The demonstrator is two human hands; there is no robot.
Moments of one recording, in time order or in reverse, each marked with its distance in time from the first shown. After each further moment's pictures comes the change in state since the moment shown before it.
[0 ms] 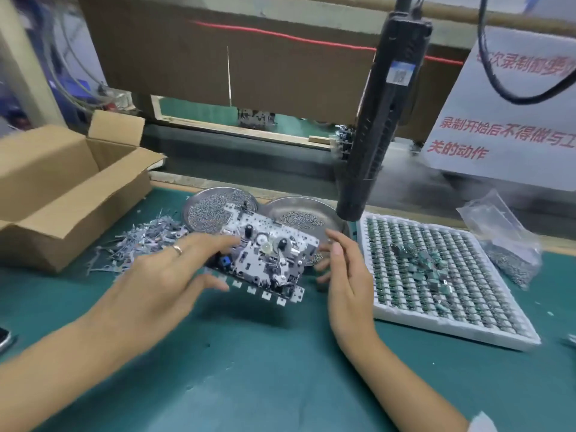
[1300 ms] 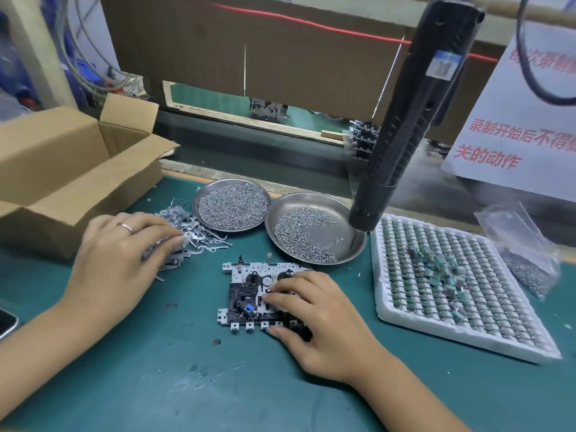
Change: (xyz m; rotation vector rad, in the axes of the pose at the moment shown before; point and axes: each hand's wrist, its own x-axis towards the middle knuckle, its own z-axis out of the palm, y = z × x) left_hand -0.017 -0.074 0.005 0.348 0.230 -0.201; right_hand -0.017 -0.004 -0.001 -0.649 -0.671 -0.671
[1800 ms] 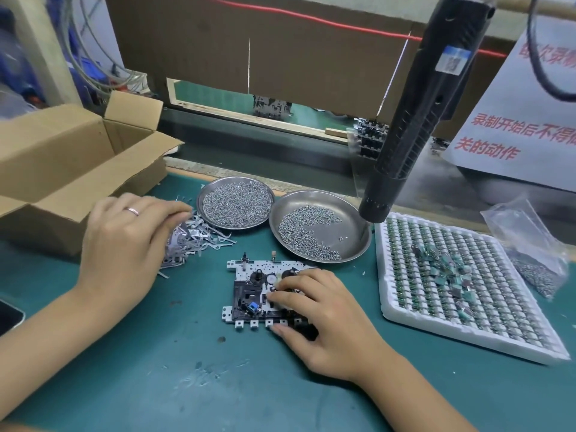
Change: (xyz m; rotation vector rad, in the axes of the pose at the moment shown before) left_hand 0.014 0.013 -0.009 -0.061 0.050 0.002; right_hand 0.001 0.000 0.000 0.032 0.018 0.010
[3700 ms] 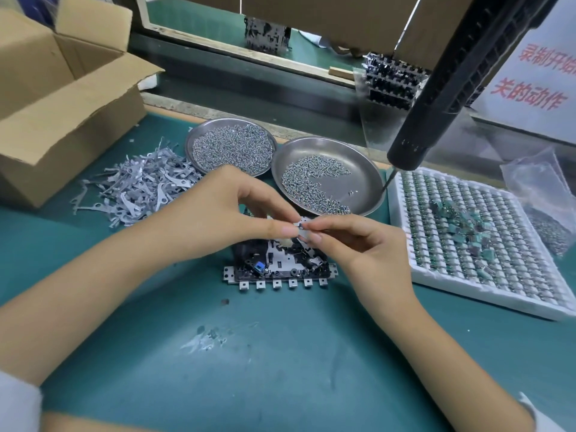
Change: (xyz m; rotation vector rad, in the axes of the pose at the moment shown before) left_hand 0.028 0.070 0.015 -0.963 -0.717 -0.216; right_hand 0.016 -0.010 -0.011 0.889 0.383 0.621
